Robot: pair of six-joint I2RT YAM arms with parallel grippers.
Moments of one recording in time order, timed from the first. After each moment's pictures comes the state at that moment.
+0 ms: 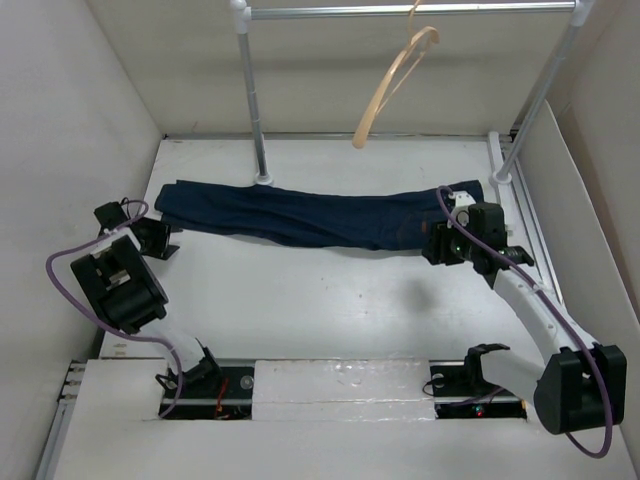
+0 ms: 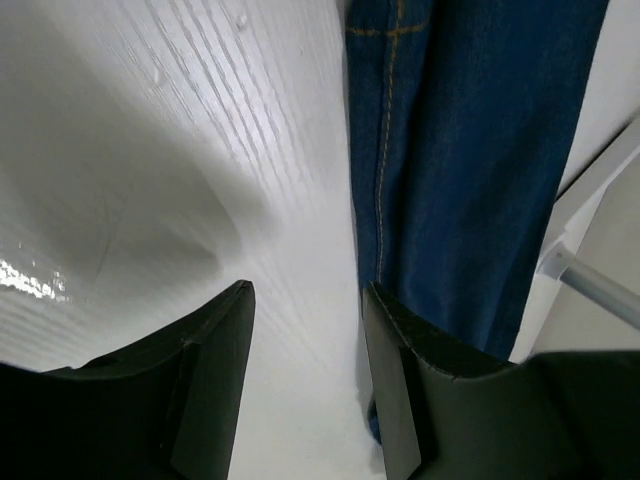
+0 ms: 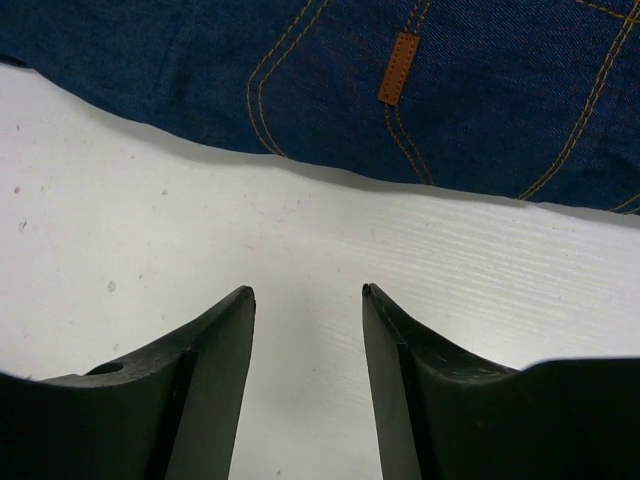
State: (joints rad) left arm 0.57 1.72 0.98 -0.27 0.40 -0.82; right arm 0.12 1.08 0.73 -0.40 -0.26 0.07
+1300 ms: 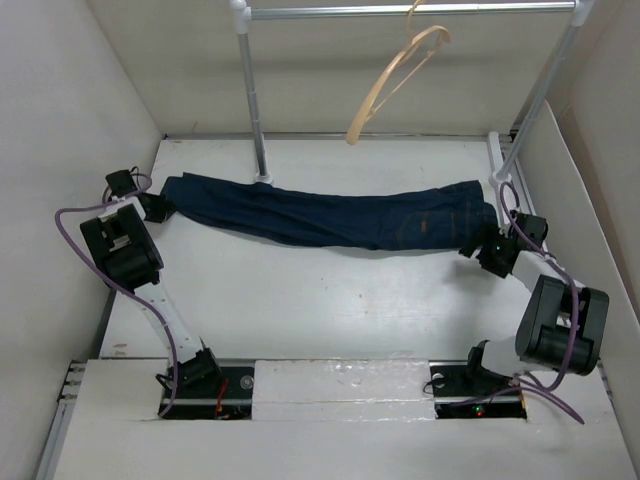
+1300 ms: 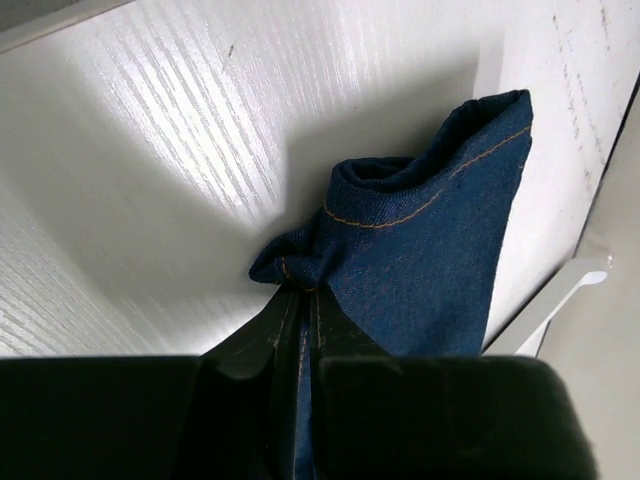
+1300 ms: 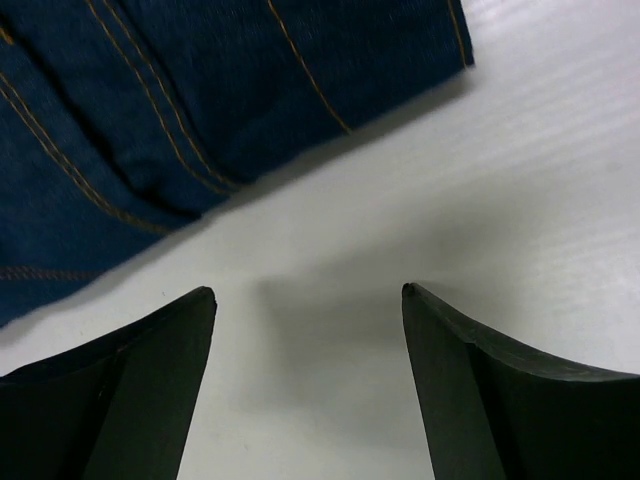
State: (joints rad) left arm 0.47 2.09 1.39 -0.19 0.23 -0.99; right arm -0.35 1.36 0.65 -0.22 -0.27 0.26
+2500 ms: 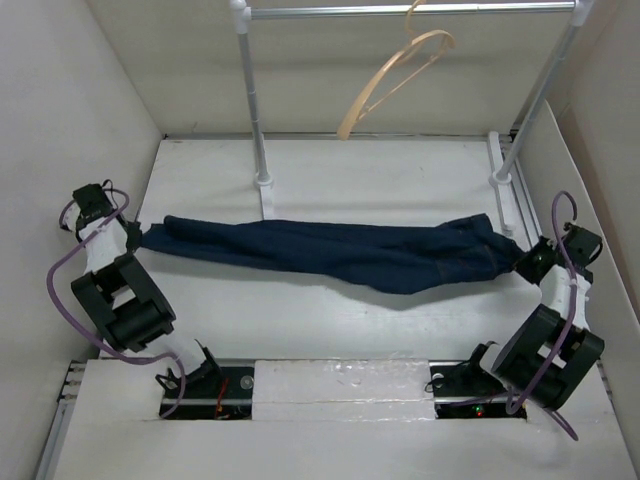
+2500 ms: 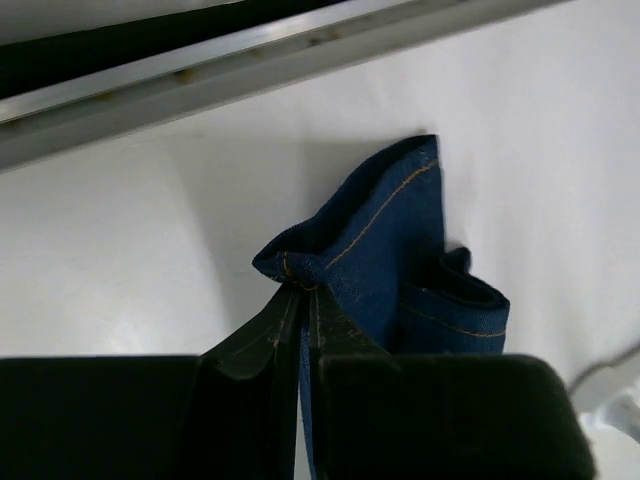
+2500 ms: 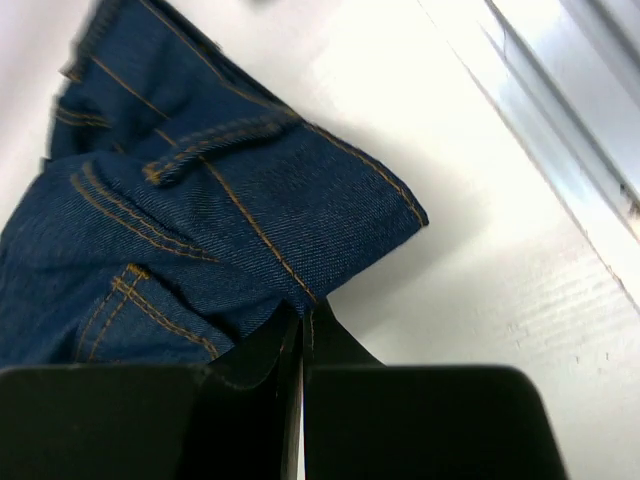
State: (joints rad) left arm 0.58 1.60 1.18 -0.55 -0.08 -0.77; right arm -0.65 1.19 0.71 -0.35 -0.27 0.24
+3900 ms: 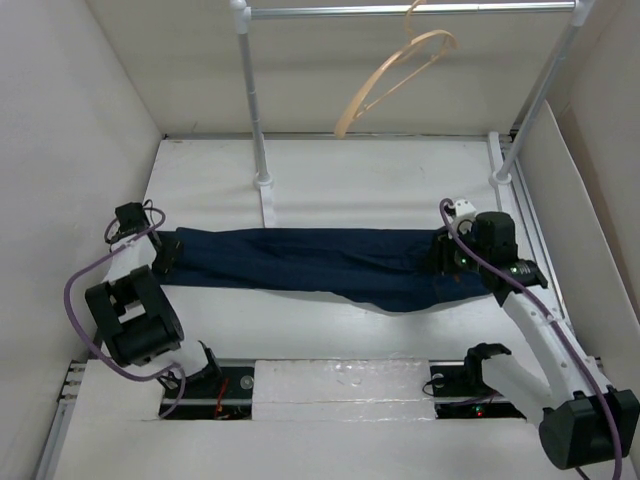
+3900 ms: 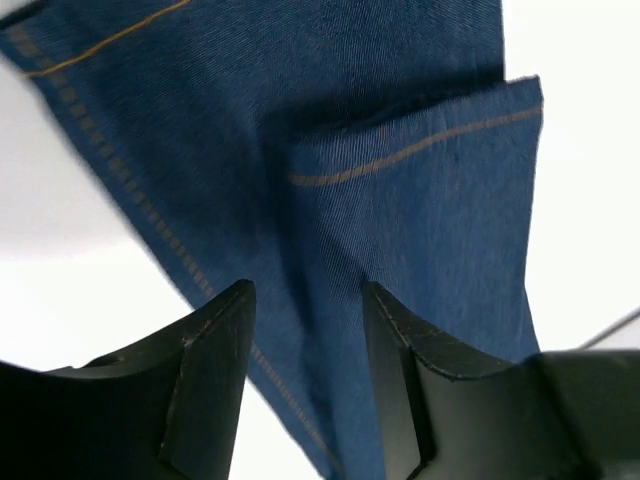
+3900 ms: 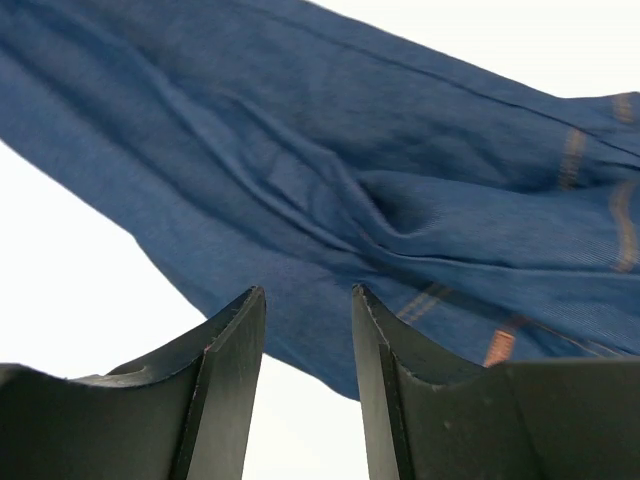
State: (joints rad) left arm 0.45 1.44 0.87 -0.53 -0.02 -0.78; right arm 0.13 0.89 0.72 -0.52 -0.38 0.00
